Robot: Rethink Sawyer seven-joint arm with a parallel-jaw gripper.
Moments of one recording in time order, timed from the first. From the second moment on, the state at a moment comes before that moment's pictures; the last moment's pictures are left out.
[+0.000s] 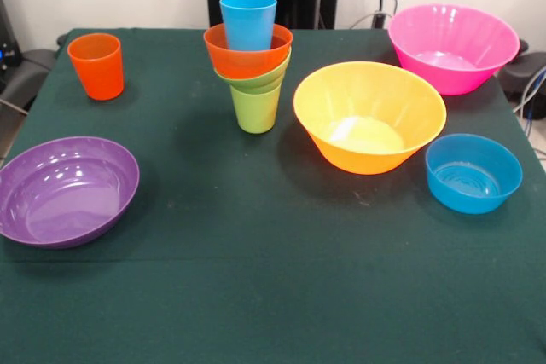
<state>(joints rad) -0.94 -0.88 0.66 1.85 -0.02 0.95 1.31</state>
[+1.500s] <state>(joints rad) -0.97 -0.85 0.68 1.85 -0.09 0.95 1.31</state>
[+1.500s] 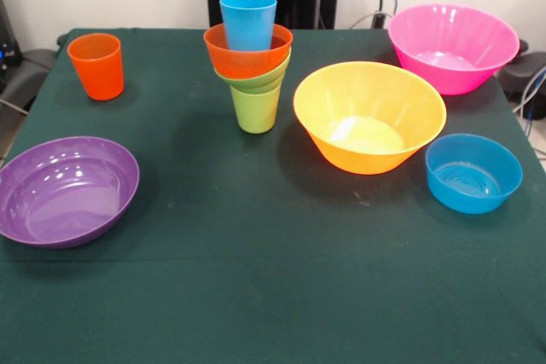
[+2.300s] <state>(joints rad) -0.98 -0.79 0.68 1.86 -0.15 0.83 1.31</state>
